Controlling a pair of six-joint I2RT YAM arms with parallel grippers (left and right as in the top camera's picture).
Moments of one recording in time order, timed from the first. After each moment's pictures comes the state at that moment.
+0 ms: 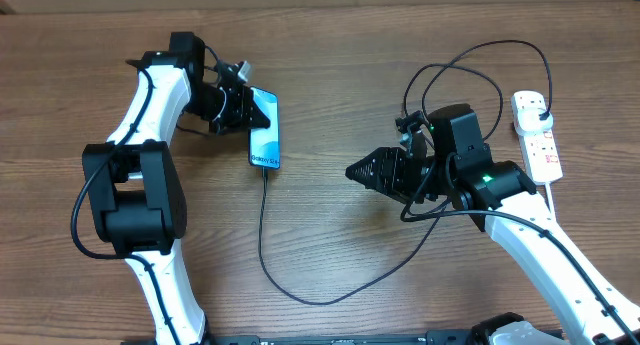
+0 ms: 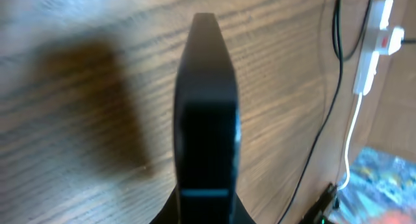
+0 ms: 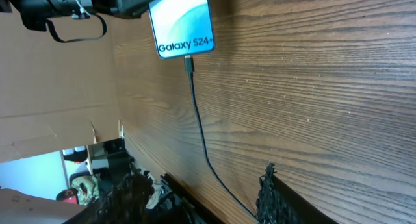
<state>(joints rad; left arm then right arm) 0.01 2.18 1.73 -1.05 0.73 0.01 0.34 1.34 0.94 -0.53 -0.72 0.70</state>
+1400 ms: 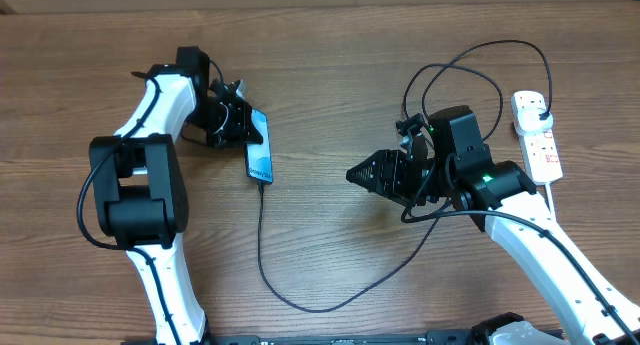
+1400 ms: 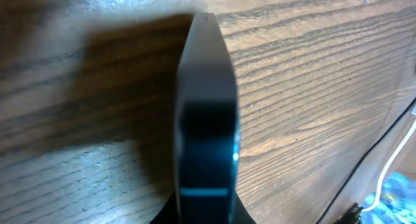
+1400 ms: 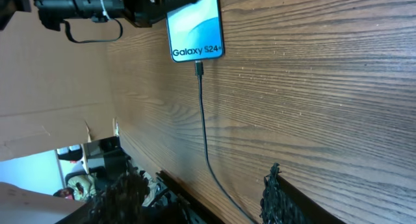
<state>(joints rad) 0.01 2.23 1.66 -1.01 0.59 -0.08 0.34 1.34 0.94 -0.56 -0.71 0.68</state>
